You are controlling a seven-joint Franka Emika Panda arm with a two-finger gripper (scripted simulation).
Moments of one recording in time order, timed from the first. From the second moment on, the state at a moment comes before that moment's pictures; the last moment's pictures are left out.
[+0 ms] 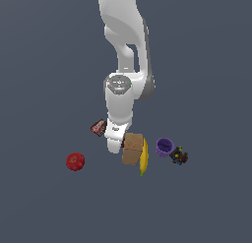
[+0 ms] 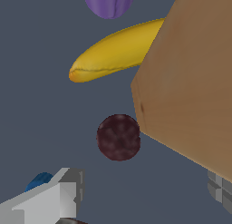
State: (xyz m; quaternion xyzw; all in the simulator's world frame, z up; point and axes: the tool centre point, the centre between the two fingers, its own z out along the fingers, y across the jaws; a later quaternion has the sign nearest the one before) arm 0.016 -0.022 0.100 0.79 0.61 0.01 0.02
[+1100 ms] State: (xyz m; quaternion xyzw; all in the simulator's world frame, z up) arm 0.003 -0.008 0.033 0.78 0.63 0.00 0.00
